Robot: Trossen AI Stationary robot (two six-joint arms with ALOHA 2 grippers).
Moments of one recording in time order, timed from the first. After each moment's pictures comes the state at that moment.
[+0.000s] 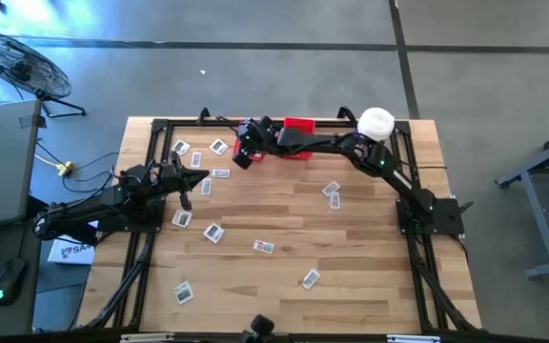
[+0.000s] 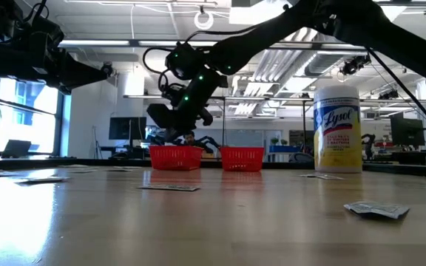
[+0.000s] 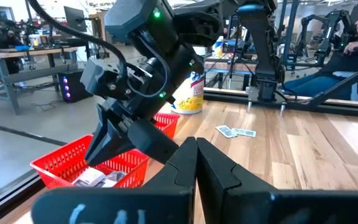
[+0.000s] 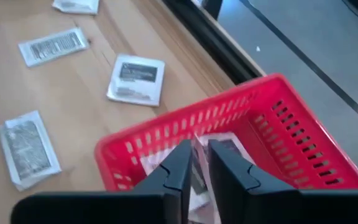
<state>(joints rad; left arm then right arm) 0.30 0.01 0.01 0.02 -0.04 0.00 -0.34 2.41 2.01 -0.34 0.28 0.10</state>
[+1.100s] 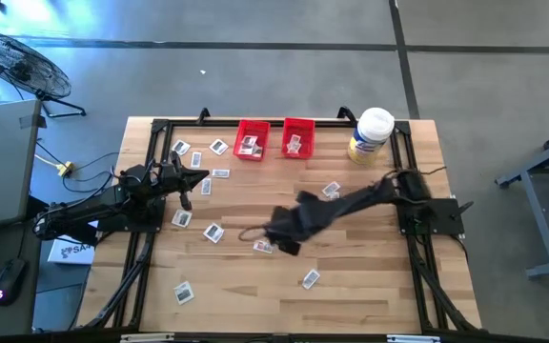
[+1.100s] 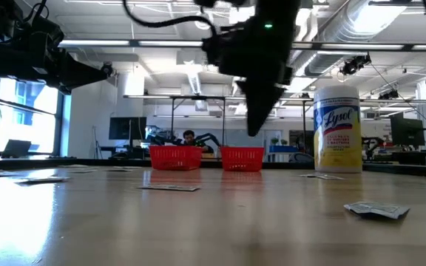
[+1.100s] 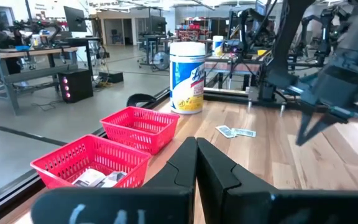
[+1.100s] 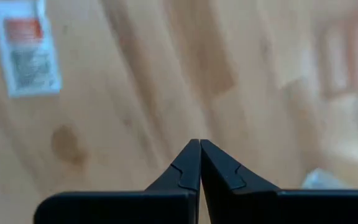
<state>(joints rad) 0.30 0.01 0.01 0.02 -0.04 0.00 0.23 2.05 1.62 -1.03 0.36 0.59</state>
